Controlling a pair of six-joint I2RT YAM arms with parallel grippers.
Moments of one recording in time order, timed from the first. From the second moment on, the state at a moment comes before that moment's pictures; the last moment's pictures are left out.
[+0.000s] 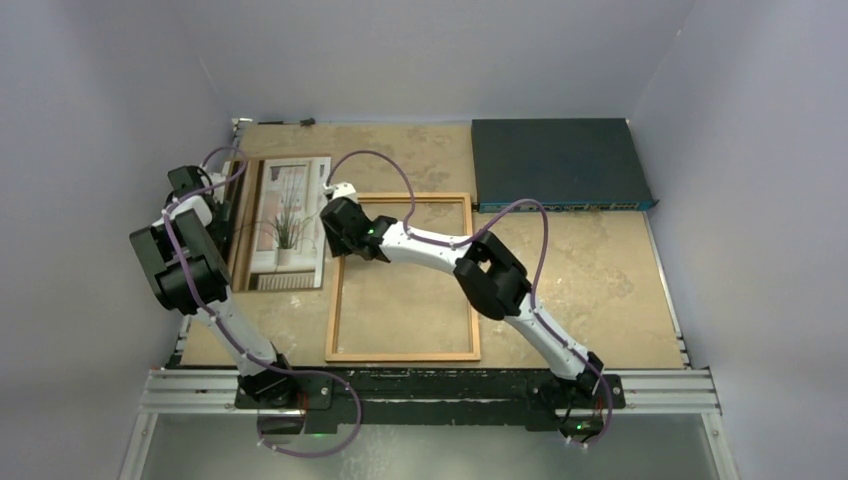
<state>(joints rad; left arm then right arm) 0.50 1.91 1.23 -0.30 -0.18 0.53 1.02 2.46 2.04 -0.34 0.29 0.48</state>
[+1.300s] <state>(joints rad) 0.51 1.87 1.30 -0.22 -0.30 0.54 0.98 2.64 2.36 -0.35 0.05 0.64</state>
